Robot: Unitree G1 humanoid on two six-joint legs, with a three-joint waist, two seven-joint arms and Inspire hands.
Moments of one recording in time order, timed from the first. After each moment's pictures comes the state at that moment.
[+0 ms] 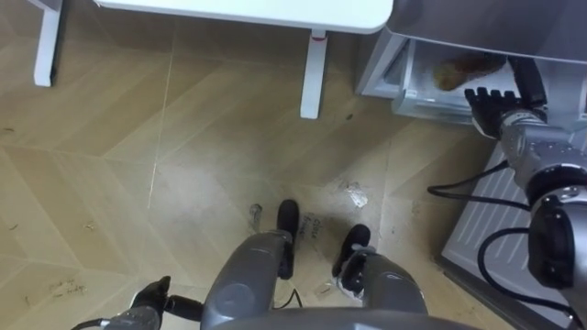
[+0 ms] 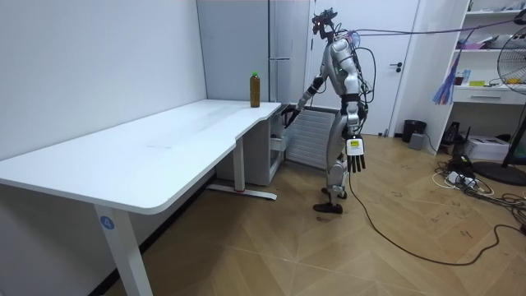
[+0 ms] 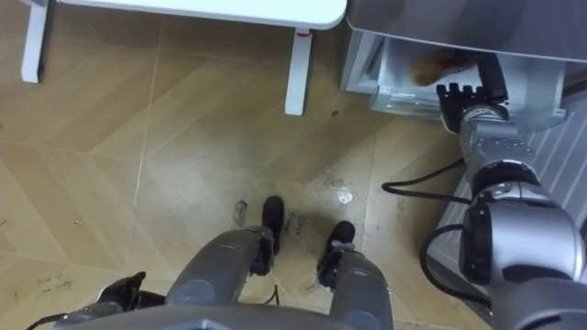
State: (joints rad) left arm 0.08 0.27 -0.12 1.14 -0.05 0.10 0.01; right arm -0.59 -0.40 -0.16 1.20 1.68 0.01 -0.12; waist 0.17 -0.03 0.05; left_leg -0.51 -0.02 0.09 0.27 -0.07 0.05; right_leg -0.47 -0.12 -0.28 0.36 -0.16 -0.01
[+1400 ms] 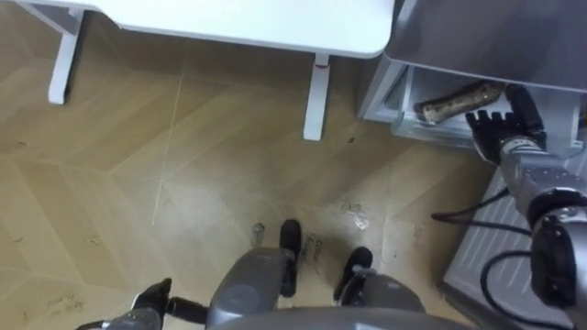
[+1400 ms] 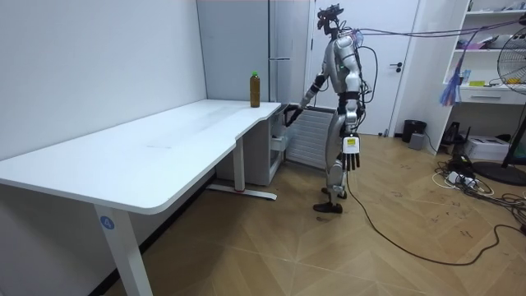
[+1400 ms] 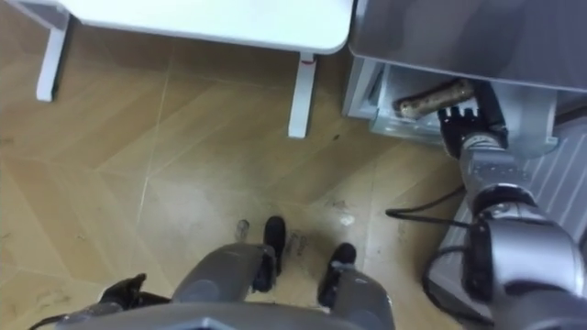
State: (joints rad) left arm 0.08 0.27 -0.12 1.16 -0.05 0.10 0.01; right arm -0.44 -0.40 -0.16 1.25 1.58 0.02 0.02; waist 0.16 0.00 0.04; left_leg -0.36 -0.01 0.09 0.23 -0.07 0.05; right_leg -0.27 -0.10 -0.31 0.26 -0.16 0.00
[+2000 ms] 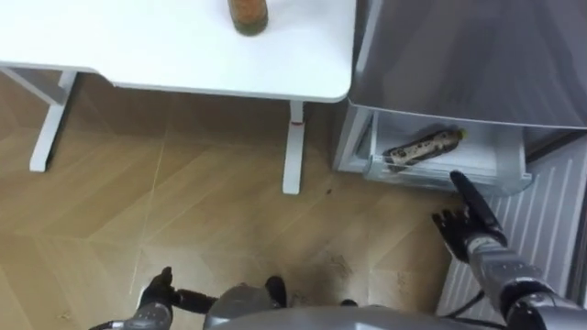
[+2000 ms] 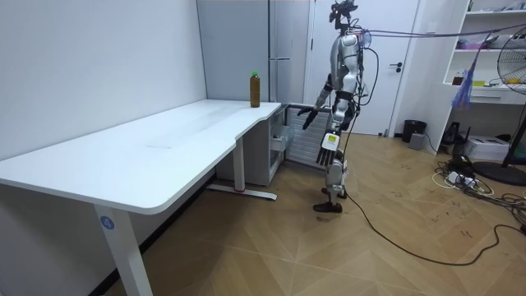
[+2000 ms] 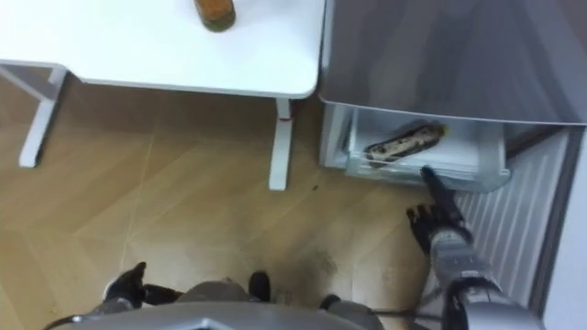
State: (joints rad) left arm 0.11 0.20 -0.02 1.11 -0.07 0.00 0.11; right arm -0.12 -0.27 -0.11 1.24 1.38 0.01 0.06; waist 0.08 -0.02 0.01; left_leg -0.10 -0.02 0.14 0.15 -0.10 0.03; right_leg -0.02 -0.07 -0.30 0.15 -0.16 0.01
